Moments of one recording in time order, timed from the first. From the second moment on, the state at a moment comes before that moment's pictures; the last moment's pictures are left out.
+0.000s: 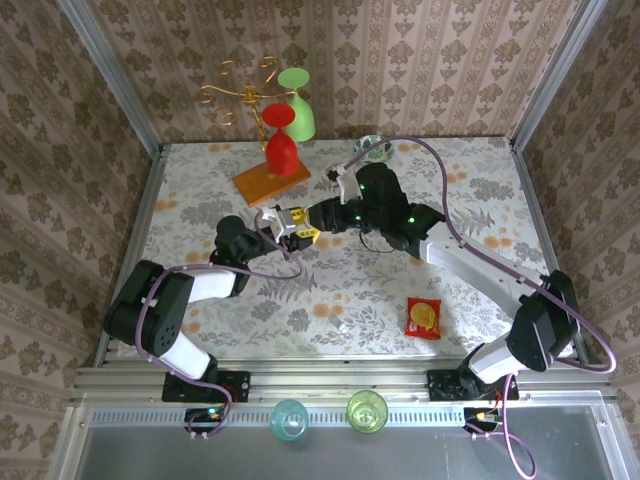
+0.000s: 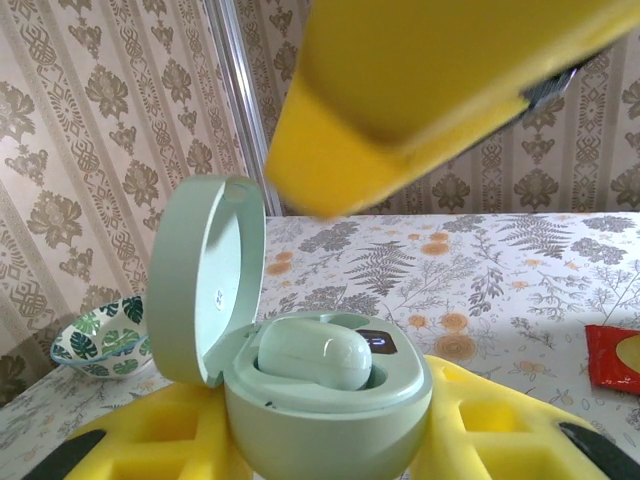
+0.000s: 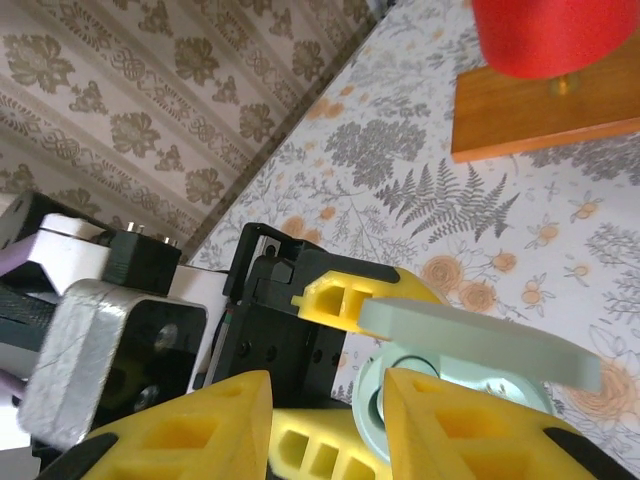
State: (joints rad) left arm -0.44 1.56 0.54 1.12 0.83 0.12; right arm 0.66 1.49 1.27 -0.23 -0.32 0.42
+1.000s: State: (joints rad) left arm -0.44 1.56 0.53 1.12 0.71 0.17; right arm 0.75 1.64 1.42 -0.37 -0.01 0.45
